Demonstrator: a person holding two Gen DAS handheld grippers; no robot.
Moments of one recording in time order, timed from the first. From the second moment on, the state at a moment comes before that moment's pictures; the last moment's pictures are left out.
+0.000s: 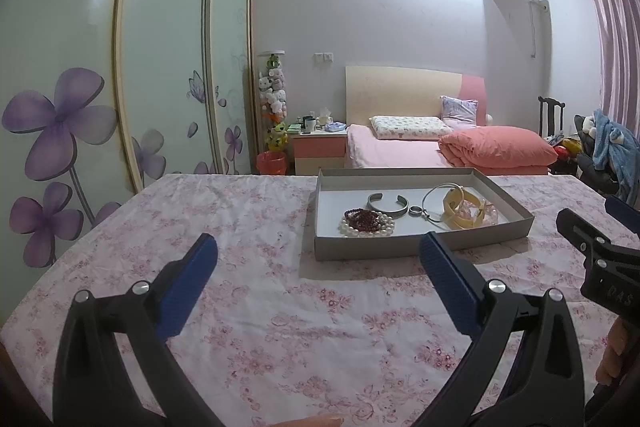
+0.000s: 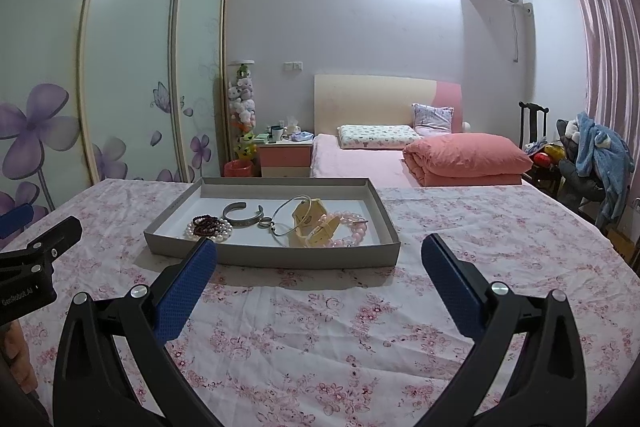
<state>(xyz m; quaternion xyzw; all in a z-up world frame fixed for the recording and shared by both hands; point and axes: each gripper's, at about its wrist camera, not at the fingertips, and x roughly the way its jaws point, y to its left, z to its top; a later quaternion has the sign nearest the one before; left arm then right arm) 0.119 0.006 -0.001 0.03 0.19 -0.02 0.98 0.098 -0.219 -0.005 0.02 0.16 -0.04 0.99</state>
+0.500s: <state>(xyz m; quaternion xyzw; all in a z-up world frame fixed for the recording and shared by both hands) 0.119 0.006 -0.004 0.03 0.19 -0.02 0.98 0.098 -0.219 -0.004 0.02 0.16 -0.04 0.99</state>
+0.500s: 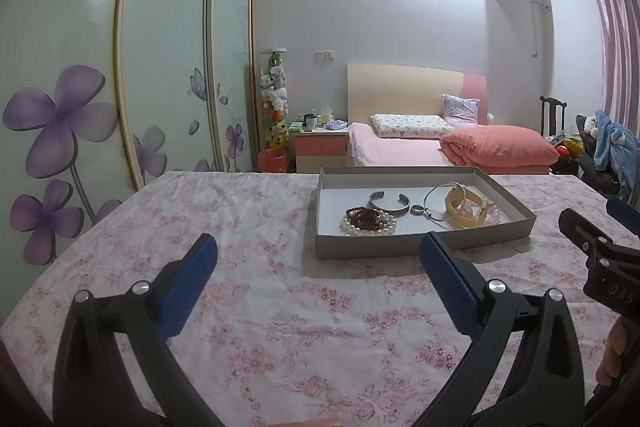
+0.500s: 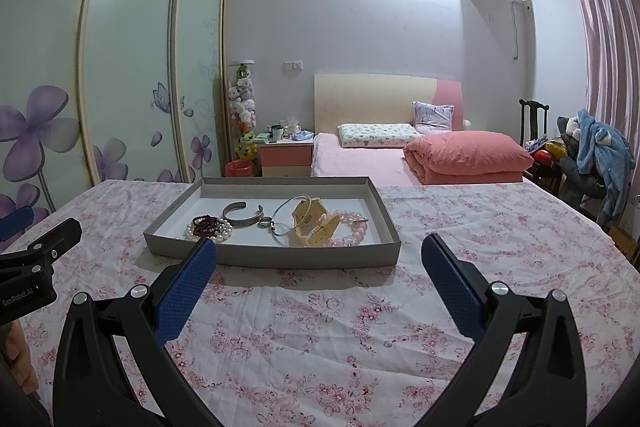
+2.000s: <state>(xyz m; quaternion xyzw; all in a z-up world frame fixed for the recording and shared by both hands) 0.119 0.004 -0.008 0.02 0.19 -0.02 0.98 0.098 -0.219 -0.004 0.02 0.16 -0.04 0.99</state>
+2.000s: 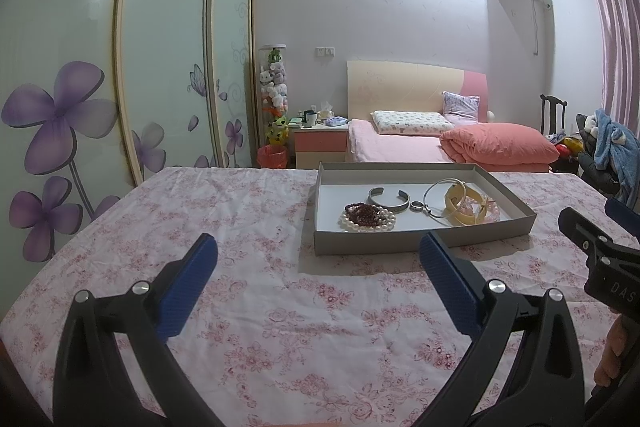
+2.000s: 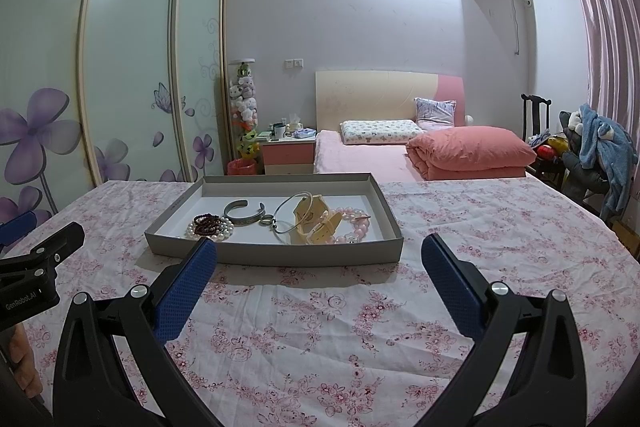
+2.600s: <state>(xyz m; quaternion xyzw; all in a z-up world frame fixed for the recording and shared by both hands) 0.120 0.004 -0.008 0.02 0.19 -0.02 0.98 0.098 -0.219 -0.003 0.02 0.16 -0.04 0.99</state>
